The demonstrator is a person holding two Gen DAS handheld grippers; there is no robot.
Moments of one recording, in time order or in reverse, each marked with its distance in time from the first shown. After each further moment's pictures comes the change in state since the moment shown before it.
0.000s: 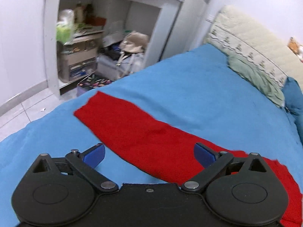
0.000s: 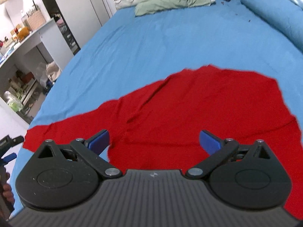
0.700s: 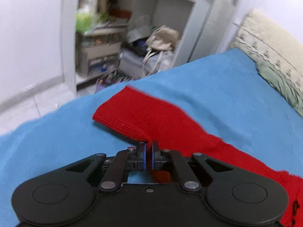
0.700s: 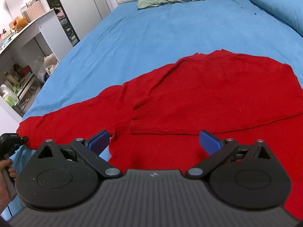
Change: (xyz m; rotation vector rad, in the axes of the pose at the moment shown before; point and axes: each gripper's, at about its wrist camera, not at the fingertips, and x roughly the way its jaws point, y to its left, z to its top) left arm 0.064 0.030 0.006 -0.032 -0.041 0.116; right arm 0.046 0.015 -0.035 -0.001 -0.007 0.005
